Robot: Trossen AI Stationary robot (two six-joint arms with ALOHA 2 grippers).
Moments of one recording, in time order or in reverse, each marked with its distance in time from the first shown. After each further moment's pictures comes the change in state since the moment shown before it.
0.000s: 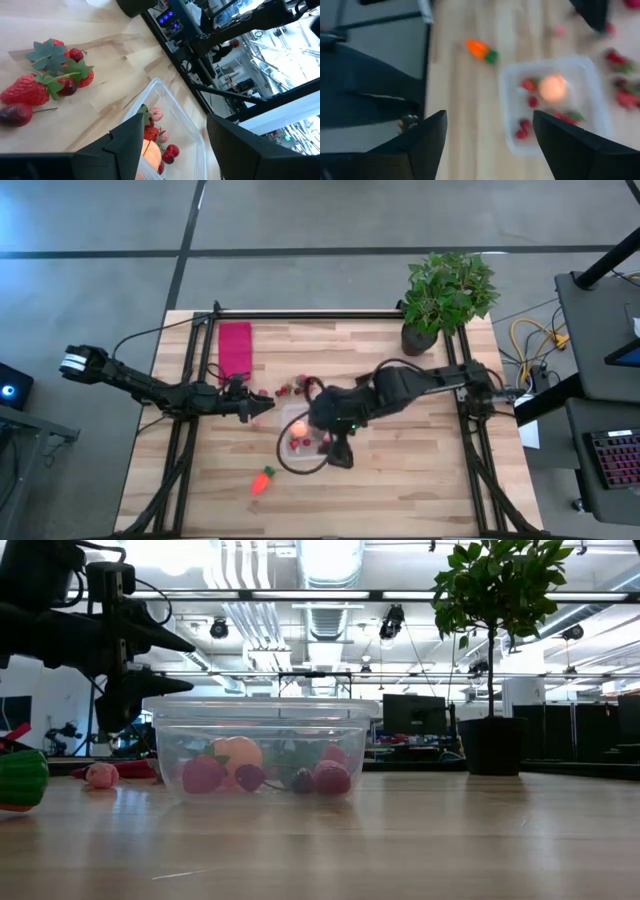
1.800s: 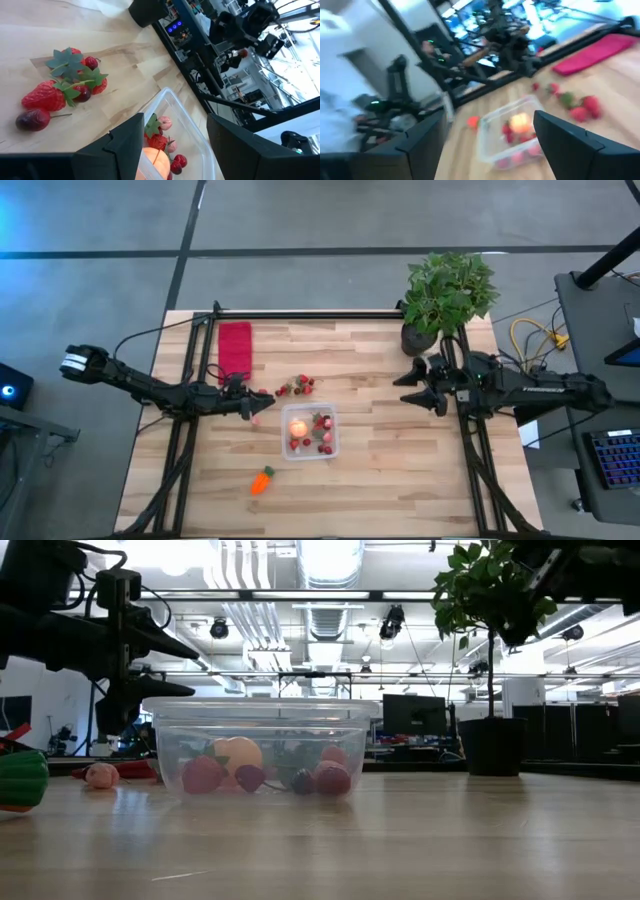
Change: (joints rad) left arm 0.000 0.016 0.000 0.000 -0.067 -0.025; right arm -0.383 -1.508 -1.978 1.369 -0.208 0.194
